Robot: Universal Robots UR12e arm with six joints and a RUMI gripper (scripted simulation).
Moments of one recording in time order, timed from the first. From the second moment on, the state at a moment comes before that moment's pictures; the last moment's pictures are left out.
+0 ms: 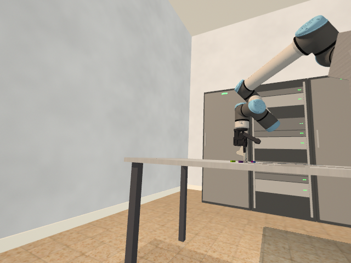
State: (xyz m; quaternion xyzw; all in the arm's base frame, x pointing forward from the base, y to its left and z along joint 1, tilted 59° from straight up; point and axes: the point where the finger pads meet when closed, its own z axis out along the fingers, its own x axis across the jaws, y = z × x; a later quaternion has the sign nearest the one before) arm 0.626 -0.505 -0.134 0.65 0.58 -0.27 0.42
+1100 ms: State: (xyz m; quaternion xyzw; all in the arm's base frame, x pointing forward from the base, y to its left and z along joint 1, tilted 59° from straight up) arm 0.616 -0.441 -0.096 0.65 0.58 -0.27 0.42
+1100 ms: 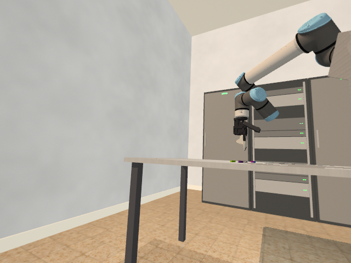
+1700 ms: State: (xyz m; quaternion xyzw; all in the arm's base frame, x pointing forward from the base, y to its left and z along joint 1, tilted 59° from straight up) arm 0.614 -0.428 -0.088 0.65 0.58 -0.27 0.42
